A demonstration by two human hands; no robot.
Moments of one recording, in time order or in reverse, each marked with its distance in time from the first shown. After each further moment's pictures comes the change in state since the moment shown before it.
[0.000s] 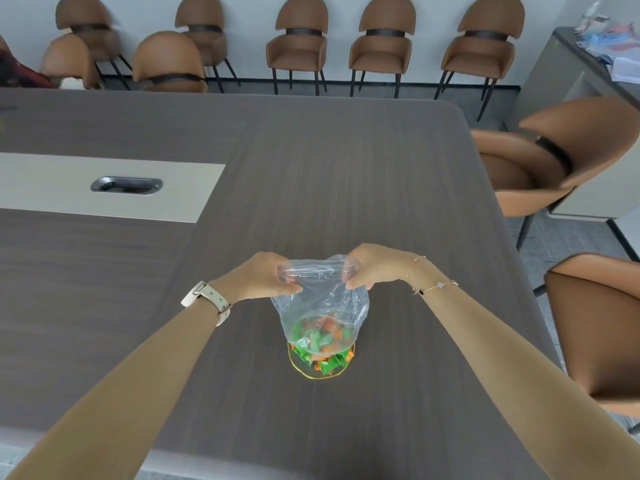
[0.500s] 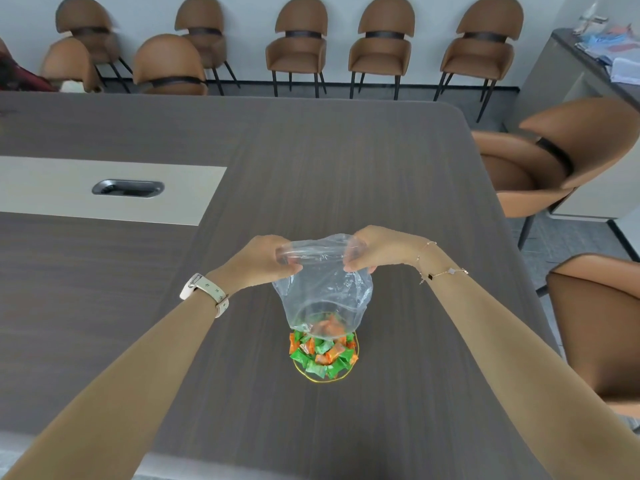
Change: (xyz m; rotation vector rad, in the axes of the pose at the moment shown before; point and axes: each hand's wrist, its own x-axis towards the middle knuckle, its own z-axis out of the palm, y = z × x) left_hand -0.005 0.019 -0.027 -0.063 0.145 0.080; right_hand -0.001 -0.013 -0.026 0.088 0.069 -0.021
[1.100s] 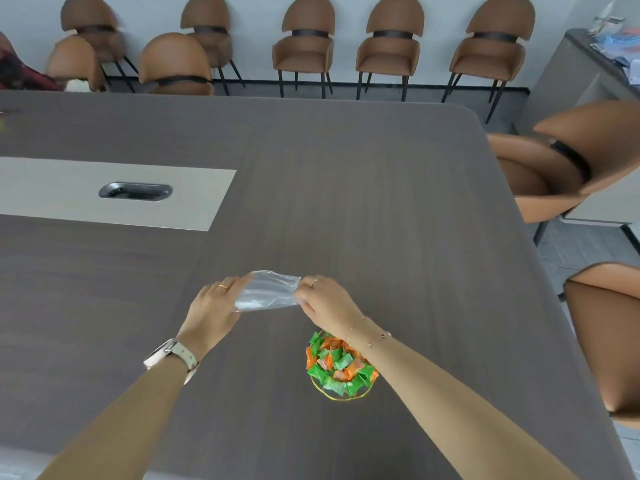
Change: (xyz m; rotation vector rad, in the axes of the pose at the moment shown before) left_hand -0.035 -0.147 0.013 0.507 0.249 0.037; right_hand 0.085 -0.023 0.139 -0.505 0.453 -0.383
